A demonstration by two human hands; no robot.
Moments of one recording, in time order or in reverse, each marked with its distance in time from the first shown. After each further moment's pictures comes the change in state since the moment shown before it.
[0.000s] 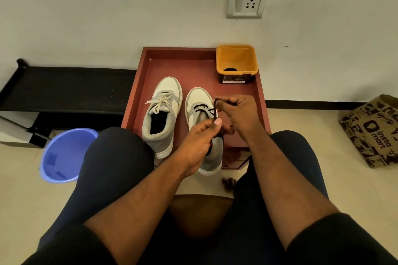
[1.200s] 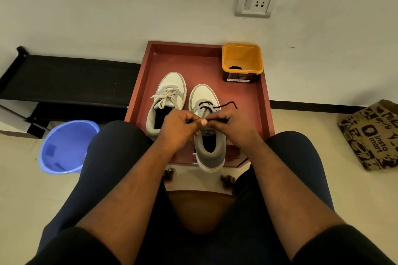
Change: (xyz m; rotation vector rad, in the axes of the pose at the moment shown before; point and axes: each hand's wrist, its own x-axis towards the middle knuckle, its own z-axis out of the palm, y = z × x) left_hand 0.013 0.003 -0.063 0.474 0.236 0.097; right_hand -0.013 0.020 0.012 -0.530 -0.301 -0.279
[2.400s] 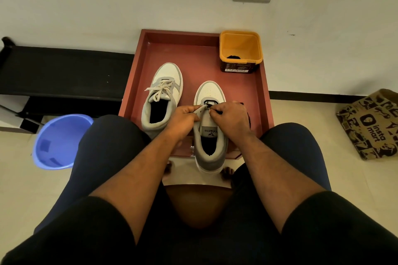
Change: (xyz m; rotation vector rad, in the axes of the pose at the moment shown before) left_hand 0.026 -0.016 0.029 -0.328 -0.085 -0.300; right_hand 0.013 0.025 0.023 -0.332 0.139 0.143
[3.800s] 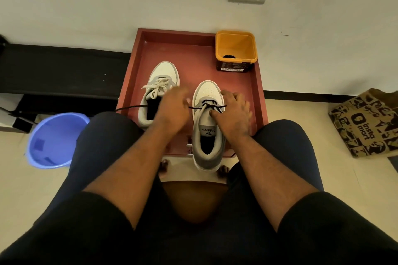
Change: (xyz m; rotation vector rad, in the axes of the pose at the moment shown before) left_hand 0.002 0.012 -0.018 0.767 0.260 0.565; right_hand -0.014 -0.007 -0.010 -0.077 0.094 0.268
